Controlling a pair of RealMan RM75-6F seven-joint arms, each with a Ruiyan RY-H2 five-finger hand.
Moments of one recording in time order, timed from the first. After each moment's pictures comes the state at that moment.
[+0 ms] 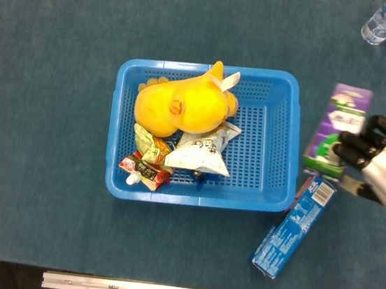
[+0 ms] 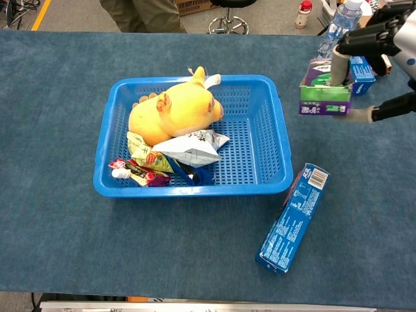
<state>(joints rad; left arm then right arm) -0.04 -1.12 -0.08 -1.69 1.39 1.53 0.18 0.41 -1.16 0.01 -1.65 -1.96 1.52 -0.16</state>
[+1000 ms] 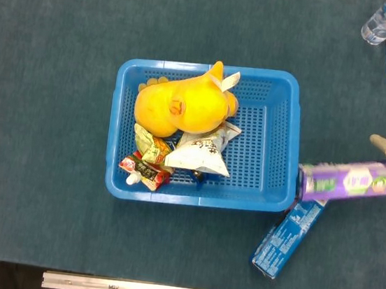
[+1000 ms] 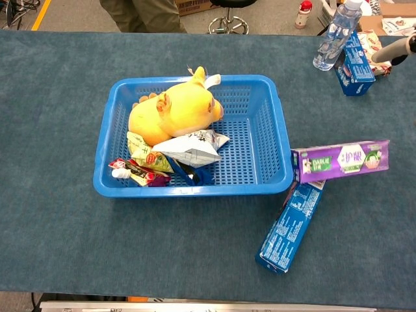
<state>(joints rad) -0.03 -1.12 -0.08 -1.70 1.39 1.53 0.17 0.30 -0.88 -0.04 -1.79 -1.93 1.46 -0.28</state>
